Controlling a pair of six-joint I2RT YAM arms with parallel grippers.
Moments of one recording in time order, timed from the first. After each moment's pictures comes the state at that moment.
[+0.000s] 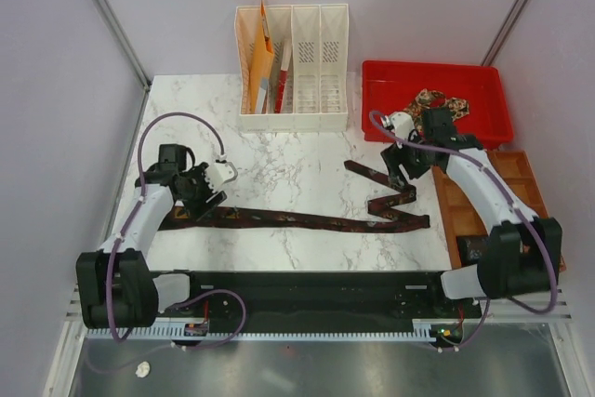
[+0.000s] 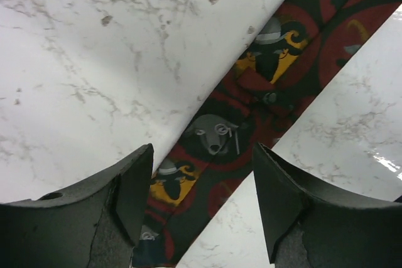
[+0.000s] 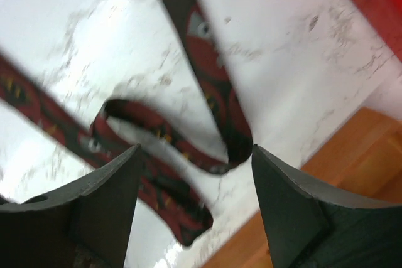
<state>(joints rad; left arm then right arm) 0.05 1.19 0.77 -0.71 0.32 1.02 0.13 1.33 1.06 -0.76 -0.29 -0.49</state>
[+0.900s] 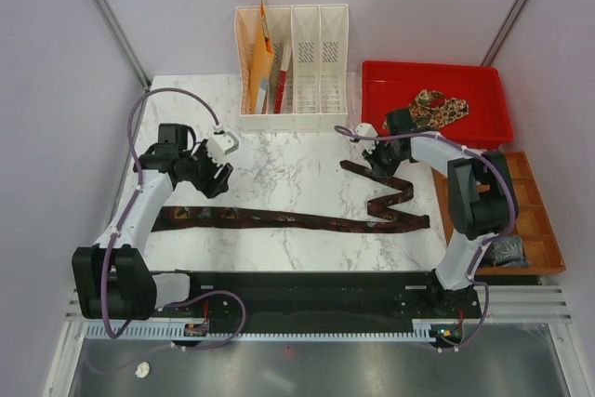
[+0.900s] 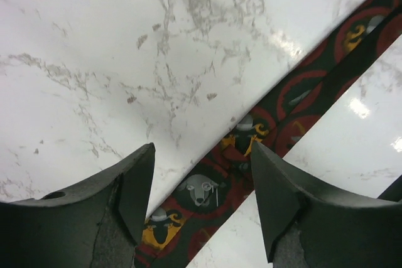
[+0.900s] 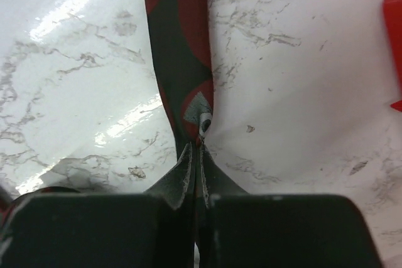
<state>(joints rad) -0.02 1.26 0.94 -0.70 0.45 0.75 0.21 1.84 1.17 -0.51 -0.35 -0.71</state>
